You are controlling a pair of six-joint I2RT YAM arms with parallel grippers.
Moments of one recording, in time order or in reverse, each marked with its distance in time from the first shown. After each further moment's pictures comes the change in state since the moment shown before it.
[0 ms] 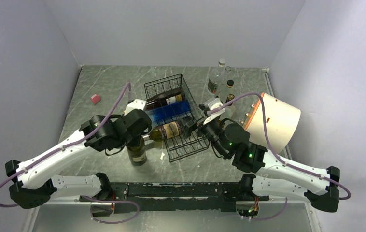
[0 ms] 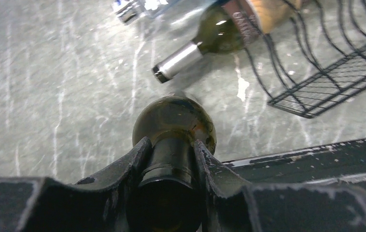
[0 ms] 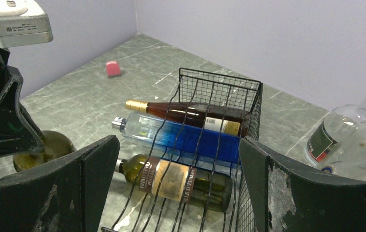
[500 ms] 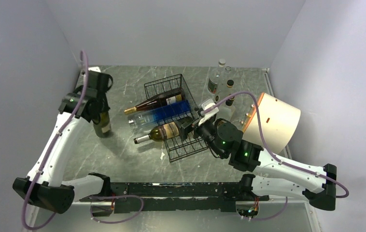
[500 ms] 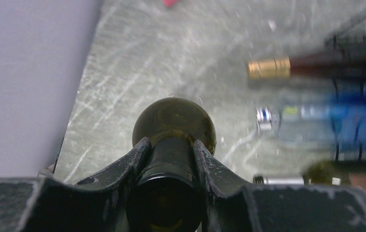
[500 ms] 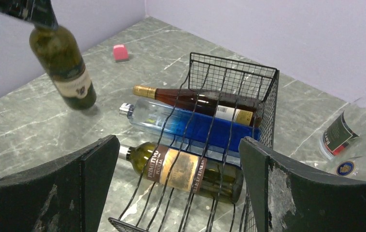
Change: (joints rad) left arm 0.694 0.063 0.056 0.163 -0.049 0.290; right arm 0.000 0.045 0.001 -0.031 -0.033 0.041
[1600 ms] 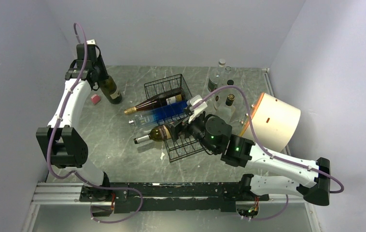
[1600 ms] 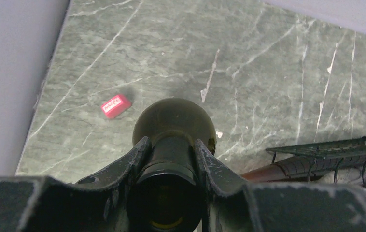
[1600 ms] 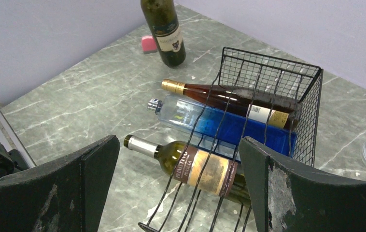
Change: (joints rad) left arm 0.354 0.454 0.219 0.523 0.375 0.167; right arm -0.001 0.121 0.091 -0.029 -0.102 0.084
